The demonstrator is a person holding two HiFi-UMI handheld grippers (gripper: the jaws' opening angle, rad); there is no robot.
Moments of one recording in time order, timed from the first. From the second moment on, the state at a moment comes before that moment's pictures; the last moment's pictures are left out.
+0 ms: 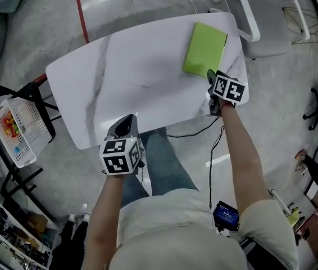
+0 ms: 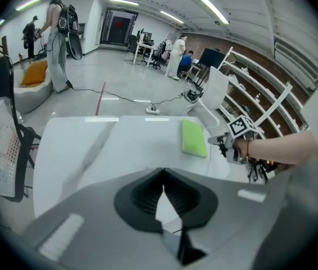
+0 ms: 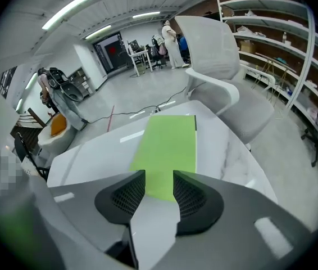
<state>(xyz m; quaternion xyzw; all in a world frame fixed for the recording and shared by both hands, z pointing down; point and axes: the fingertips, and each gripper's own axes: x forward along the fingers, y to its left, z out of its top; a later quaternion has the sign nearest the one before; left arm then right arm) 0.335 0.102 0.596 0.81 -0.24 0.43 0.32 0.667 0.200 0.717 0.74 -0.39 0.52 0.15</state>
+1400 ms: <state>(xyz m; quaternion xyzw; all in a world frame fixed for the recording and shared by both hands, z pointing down) 0.334 0.091 0.673 0.78 -0.26 0.43 0.38 0.667 0.137 0.800 0.70 -0.44 0.54 0.14</state>
